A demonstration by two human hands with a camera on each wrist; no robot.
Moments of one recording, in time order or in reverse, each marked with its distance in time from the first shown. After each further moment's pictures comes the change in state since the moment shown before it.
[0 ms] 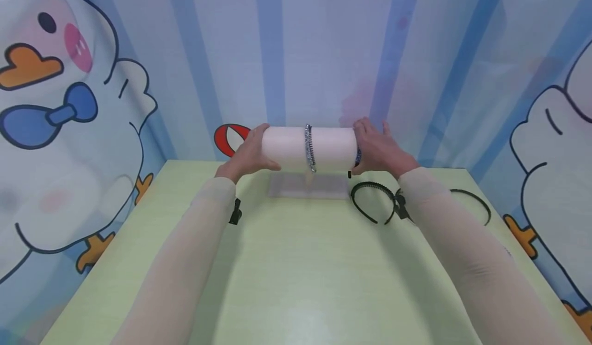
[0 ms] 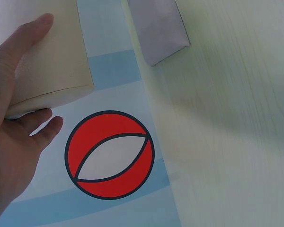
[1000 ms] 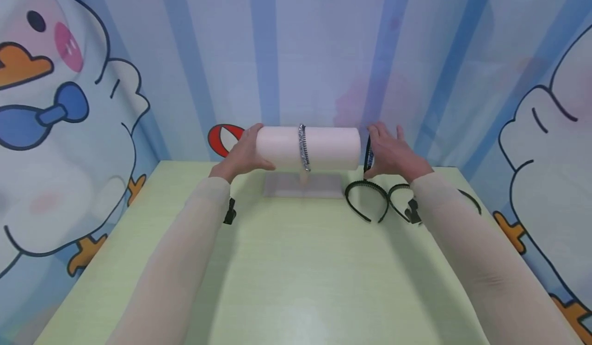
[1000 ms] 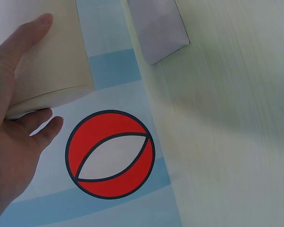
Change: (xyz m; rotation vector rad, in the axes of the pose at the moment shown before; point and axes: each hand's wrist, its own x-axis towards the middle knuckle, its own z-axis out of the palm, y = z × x) left_hand 0.000 0.002 -0.001 0.015 -0.004 0.017; right_hand -0.035 0.023 -0.010 -0.019 -0.090 0.105
